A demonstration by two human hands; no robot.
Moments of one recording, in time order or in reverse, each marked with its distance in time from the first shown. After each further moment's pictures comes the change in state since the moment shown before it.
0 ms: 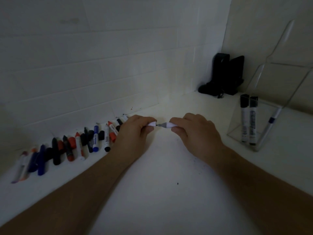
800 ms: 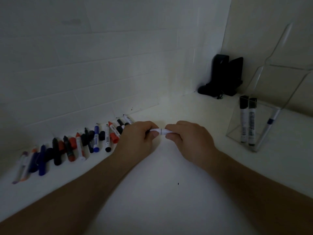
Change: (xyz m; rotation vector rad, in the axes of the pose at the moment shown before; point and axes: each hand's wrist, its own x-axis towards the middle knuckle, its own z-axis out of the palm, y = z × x) left_hand -0.005 0.014 -0.001 0.047 -0.057 -0.035; right_hand -0.005 -0.015 0.003 0.135 -0.029 -0.049
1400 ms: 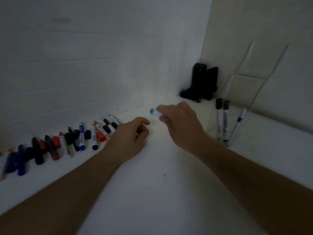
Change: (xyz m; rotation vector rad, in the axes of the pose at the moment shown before) left_hand -0.005 -0.004 0.005 -0.118 -0.062 0.103; right_hand 0.009 -0.015 -0.041 -0.195 0.201 -0.091
